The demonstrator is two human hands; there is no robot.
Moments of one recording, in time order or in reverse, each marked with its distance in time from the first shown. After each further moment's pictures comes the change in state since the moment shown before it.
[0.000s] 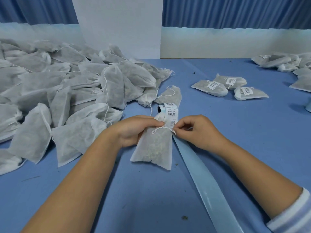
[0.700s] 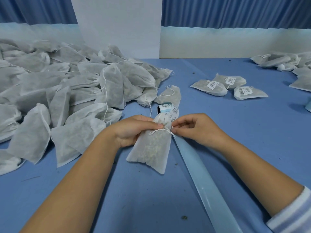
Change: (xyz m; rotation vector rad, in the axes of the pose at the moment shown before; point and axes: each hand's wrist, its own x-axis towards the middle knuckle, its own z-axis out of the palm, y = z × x) left_hand -0.004 -0.002 -0.005 -0.026 -0.154 0.021; right_hand 0.003 0.000 -0.004 0.326 -0.081 0.099
